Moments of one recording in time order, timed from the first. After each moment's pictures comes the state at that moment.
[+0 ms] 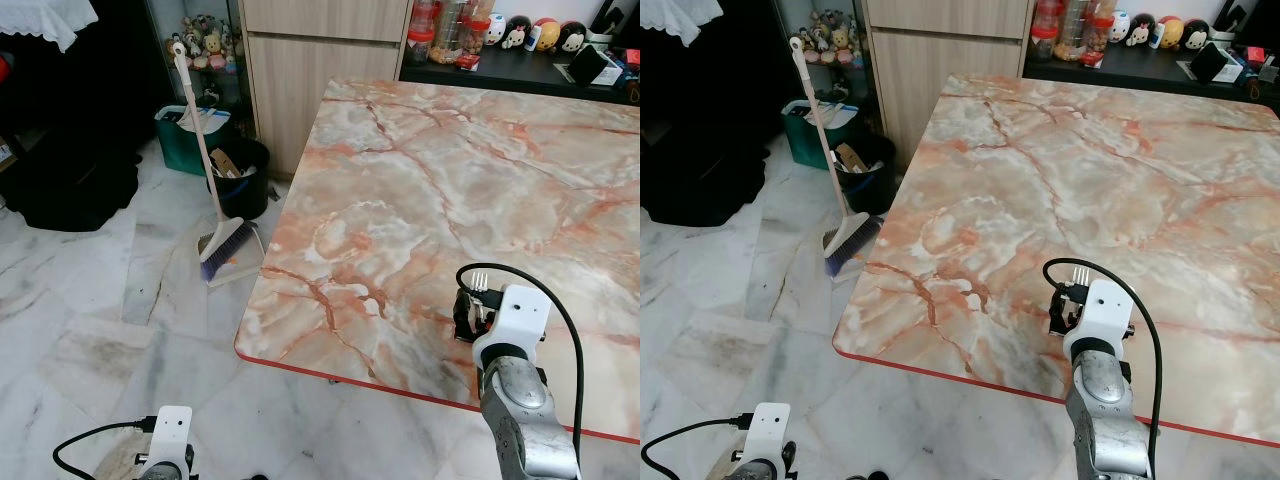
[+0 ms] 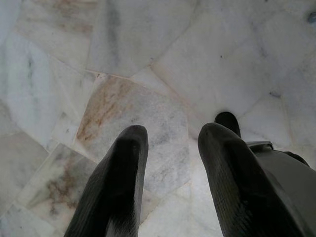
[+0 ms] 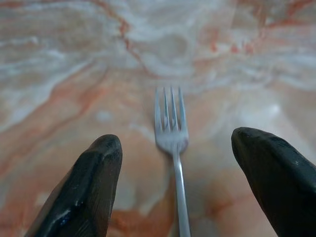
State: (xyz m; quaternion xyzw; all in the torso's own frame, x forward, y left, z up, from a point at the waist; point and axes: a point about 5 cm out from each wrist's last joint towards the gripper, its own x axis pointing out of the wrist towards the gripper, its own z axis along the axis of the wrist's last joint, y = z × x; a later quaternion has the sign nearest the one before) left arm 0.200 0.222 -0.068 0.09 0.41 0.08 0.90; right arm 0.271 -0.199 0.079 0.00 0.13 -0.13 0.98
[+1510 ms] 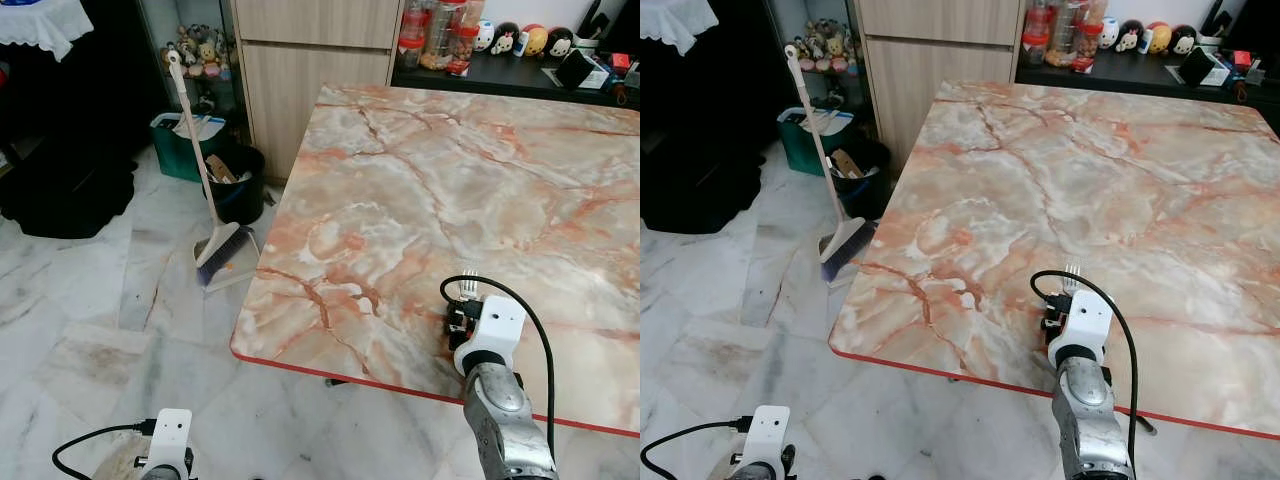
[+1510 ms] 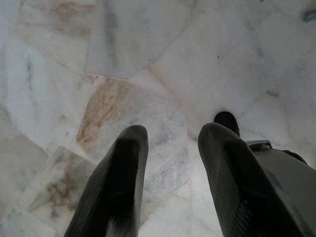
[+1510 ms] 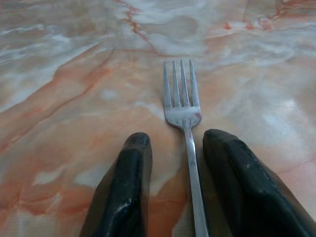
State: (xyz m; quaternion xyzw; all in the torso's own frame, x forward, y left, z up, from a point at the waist) left arm 0.197 0.222 -0.070 0.09 0.42 0.08 0.90; right arm 0.282 -0.191 0.057 0.02 0.14 -0.10 0.98
